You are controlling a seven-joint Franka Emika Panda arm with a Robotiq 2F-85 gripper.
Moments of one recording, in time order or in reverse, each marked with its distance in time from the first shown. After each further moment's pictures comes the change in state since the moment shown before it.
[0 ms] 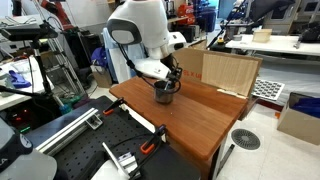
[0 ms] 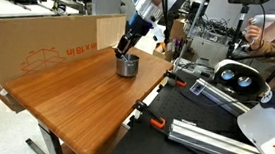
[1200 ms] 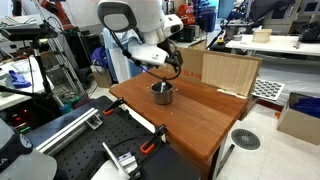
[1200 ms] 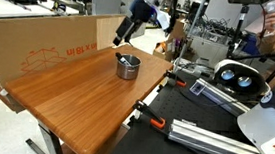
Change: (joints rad) arm 0.012 -0.148 -0.001 -0.069 -0.093 -0.061 0.073
